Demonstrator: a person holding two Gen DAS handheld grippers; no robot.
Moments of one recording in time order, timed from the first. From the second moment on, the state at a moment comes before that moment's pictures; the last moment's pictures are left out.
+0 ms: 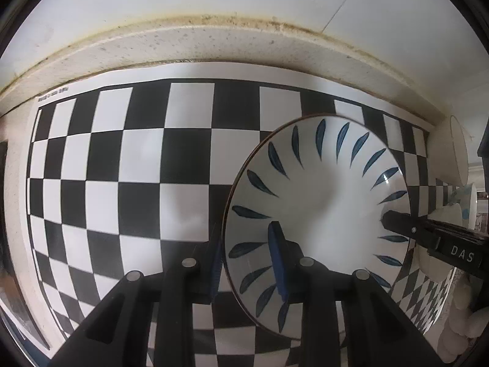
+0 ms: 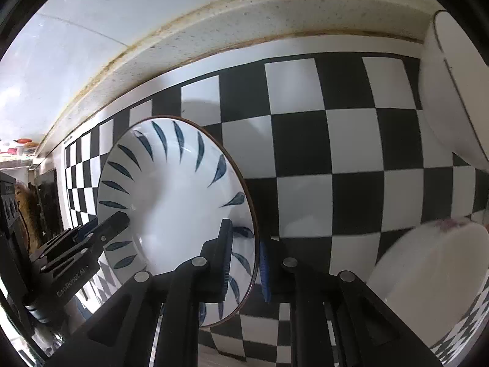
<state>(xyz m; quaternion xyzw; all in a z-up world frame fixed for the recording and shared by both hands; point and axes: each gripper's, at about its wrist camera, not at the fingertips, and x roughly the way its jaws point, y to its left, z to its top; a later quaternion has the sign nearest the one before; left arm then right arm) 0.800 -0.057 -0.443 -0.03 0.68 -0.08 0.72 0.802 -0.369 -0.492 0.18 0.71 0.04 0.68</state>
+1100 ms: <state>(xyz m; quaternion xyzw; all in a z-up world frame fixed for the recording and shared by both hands) 0.617 -0.076 -0.339 0.01 0.65 -0.12 0.75 0.562 -0.389 -0.388 0.20 0.65 0.10 0.73</state>
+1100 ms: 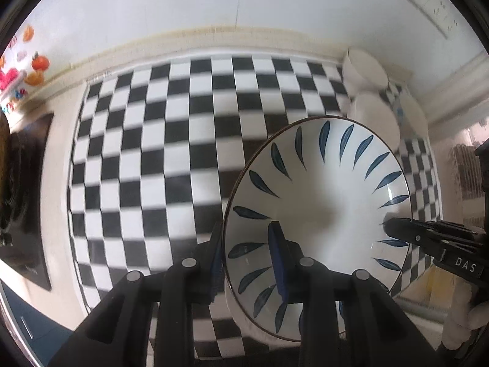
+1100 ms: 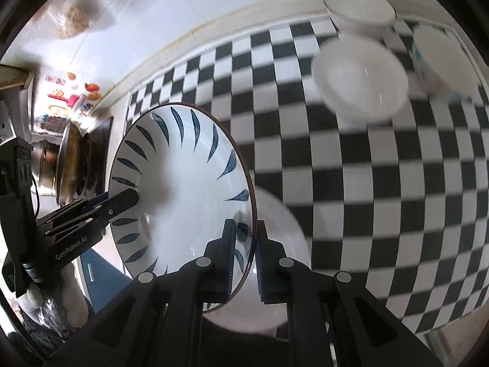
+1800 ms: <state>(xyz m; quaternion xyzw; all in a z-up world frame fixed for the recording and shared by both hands) 0.569 -0.104 -0.422 0.06 0.72 -0.11 0.69 0.507 -0.385 -0.475 0.19 0.70 0.08 0.68</state>
